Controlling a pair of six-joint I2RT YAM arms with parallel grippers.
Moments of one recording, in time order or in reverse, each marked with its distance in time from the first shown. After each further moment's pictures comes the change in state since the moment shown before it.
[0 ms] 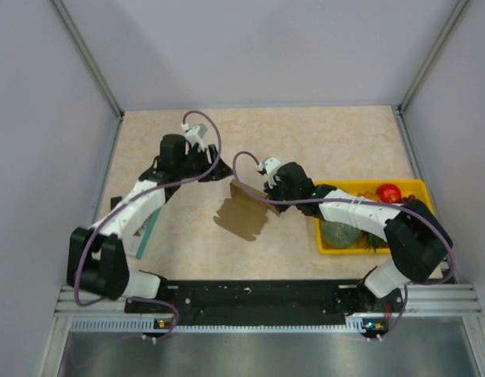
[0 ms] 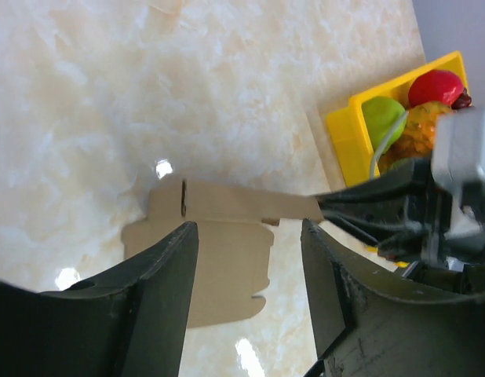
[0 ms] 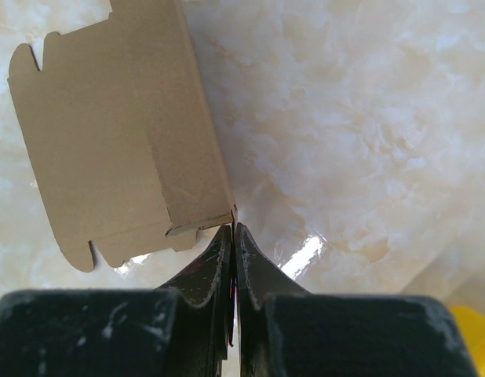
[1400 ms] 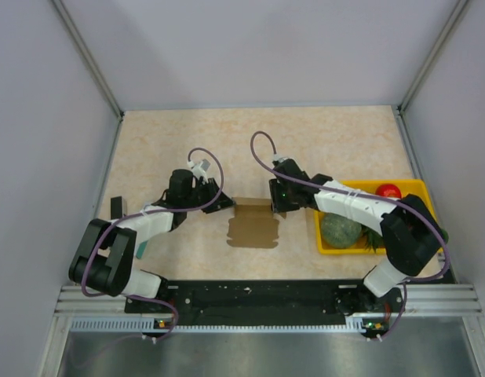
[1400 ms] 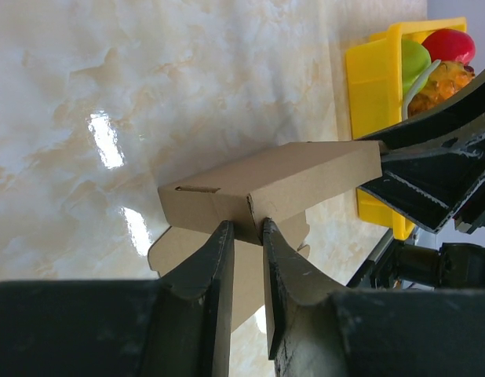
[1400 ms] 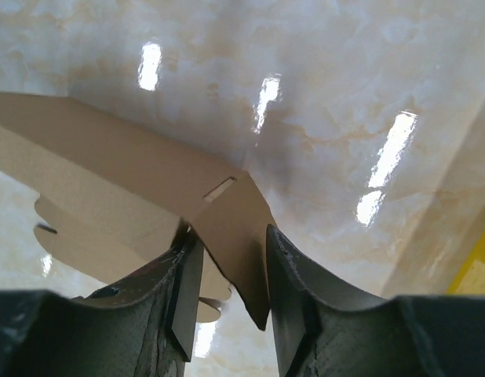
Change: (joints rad) left arm -0.044 0.096 -0.360 0.399 0.073 -0.228; right arm -0.003 0.074 0.157 -0.348 0.122 0.546
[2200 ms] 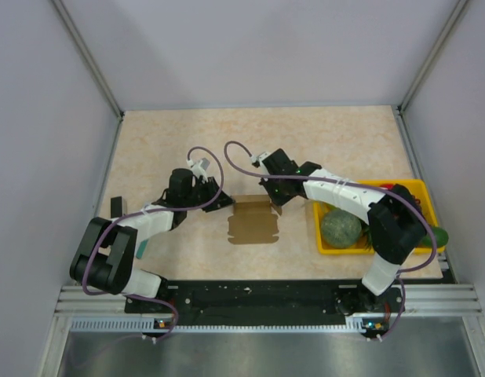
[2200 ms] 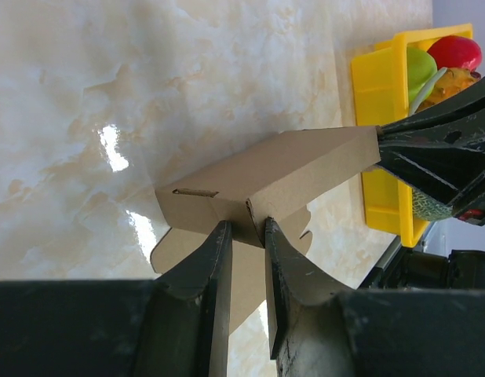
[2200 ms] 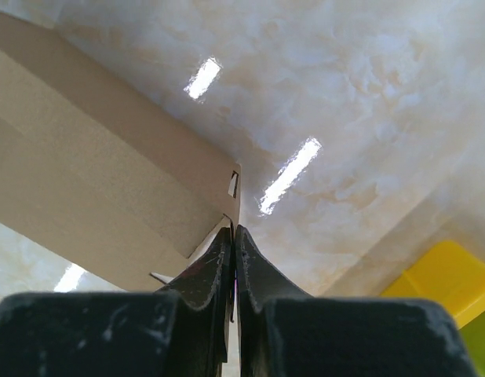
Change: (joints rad) left arm 0.006 0.013 0.009 0.010 -0.019 0.024; right arm 0.000 0.109 0.174 -0.111 -0.053 -0.529
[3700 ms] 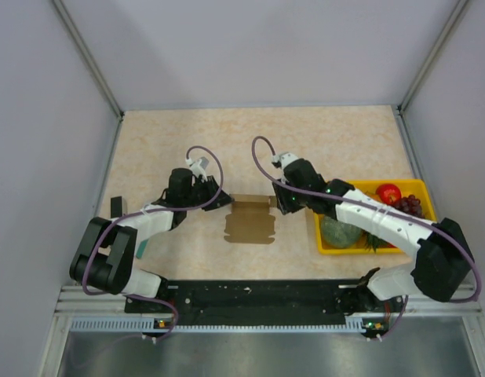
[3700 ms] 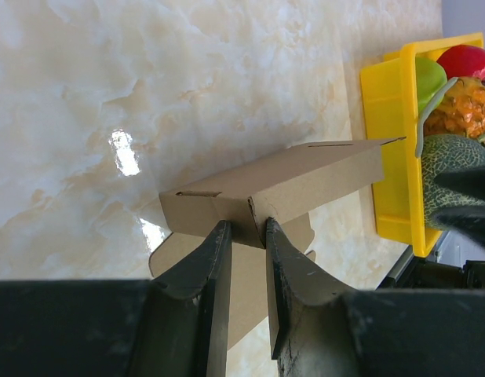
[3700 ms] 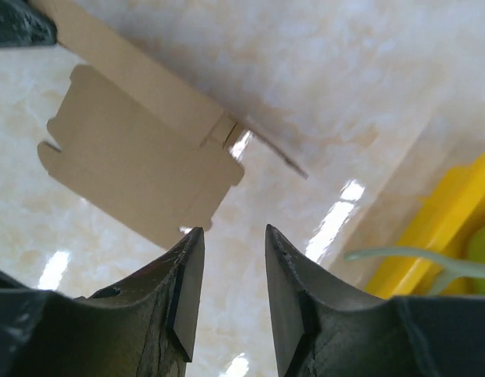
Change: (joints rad) left arm 0.002 0.000 -0.004 0.013 -0.030 0.016; right arm 0.028 -0.384 -0.317 0.132 0.019 0.304
